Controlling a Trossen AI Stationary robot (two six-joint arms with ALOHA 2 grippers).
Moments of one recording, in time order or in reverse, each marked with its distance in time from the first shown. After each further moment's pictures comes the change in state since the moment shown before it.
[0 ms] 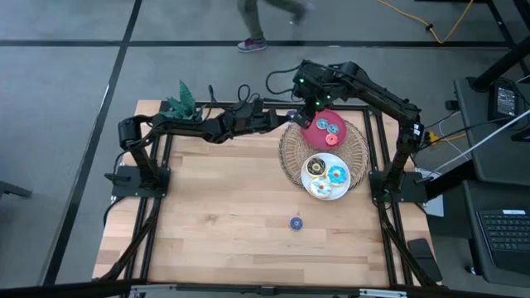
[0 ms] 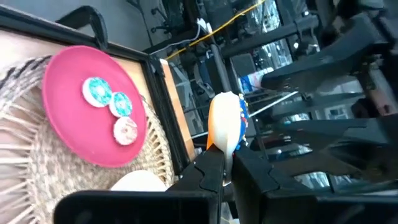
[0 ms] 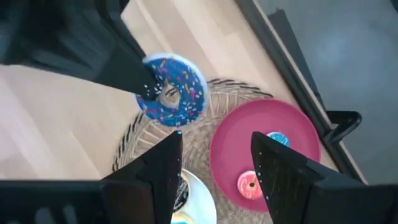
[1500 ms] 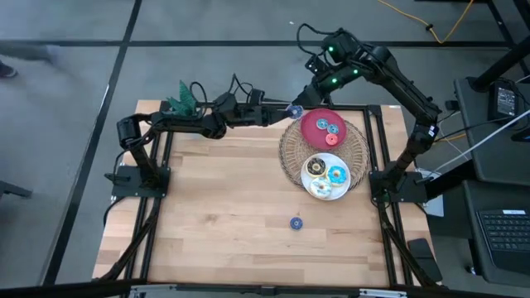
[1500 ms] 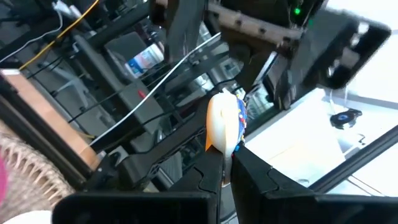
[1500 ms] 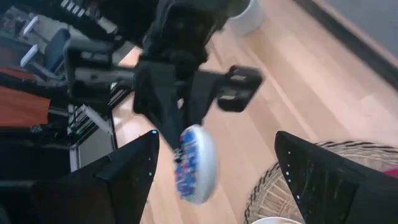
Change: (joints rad) left arm 0.059 -0.004 0.000 0.403 0.371 0.098; right arm -0.196 -0.117 0.000 0.241 -0.661 0.126
